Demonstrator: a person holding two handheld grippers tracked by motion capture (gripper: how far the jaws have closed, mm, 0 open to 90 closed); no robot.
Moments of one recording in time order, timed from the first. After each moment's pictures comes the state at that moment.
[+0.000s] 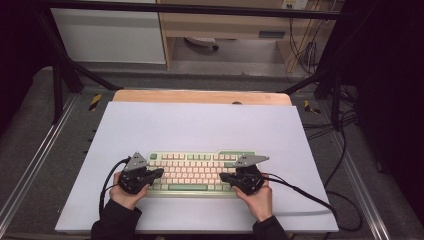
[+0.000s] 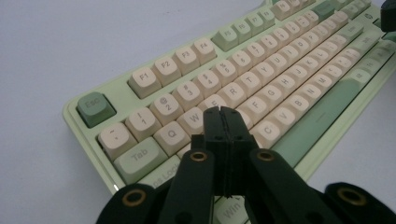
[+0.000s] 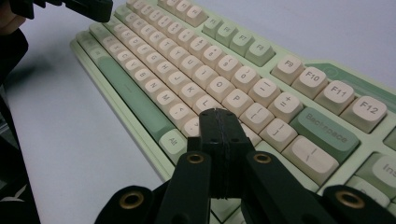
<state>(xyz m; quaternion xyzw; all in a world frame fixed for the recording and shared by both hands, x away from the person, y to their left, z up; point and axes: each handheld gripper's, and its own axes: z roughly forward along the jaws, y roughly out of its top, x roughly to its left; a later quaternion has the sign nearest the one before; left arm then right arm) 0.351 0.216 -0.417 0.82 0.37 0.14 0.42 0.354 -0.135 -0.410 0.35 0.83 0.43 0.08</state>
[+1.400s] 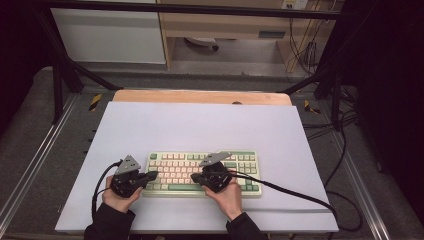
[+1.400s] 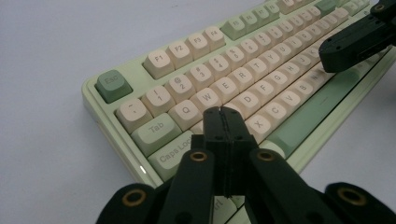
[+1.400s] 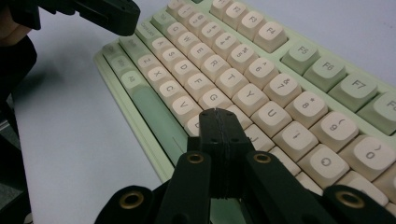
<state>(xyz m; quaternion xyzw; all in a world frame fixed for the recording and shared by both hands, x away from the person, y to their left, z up) 0.346 0.232 -0.421 0.81 0.38 0.14 0.42 0.369 -0.053 -0.423 0.31 0.85 0.42 0.05</state>
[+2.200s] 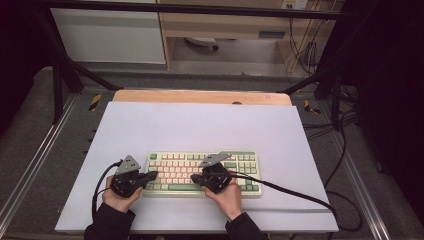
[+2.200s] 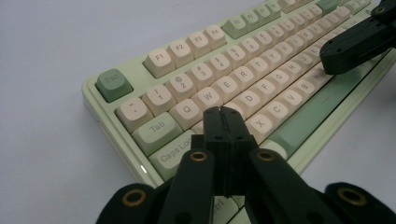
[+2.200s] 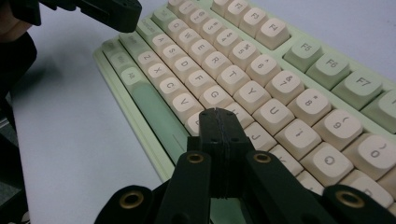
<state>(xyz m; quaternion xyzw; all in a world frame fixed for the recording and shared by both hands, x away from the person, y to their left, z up) 0.346 0.232 -0.422 0.81 0.38 0.14 0.42 0.367 -0.054 -0.423 0.31 0.85 0.42 0.06</state>
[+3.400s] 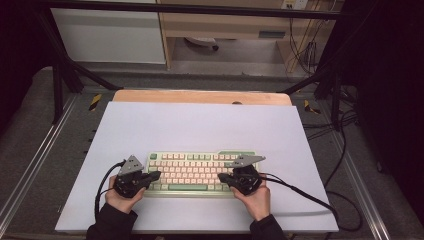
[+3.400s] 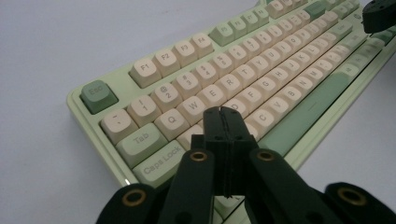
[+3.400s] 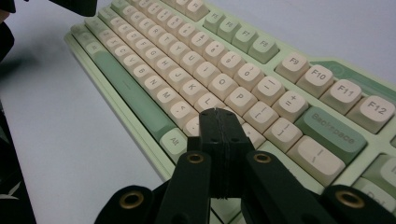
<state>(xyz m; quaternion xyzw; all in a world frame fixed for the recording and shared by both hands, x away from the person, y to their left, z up) 0.344 0.221 -0.418 0.81 0.37 0.14 0.43 0.354 -0.130 -0.411 0.35 0.84 0.42 0.08</state>
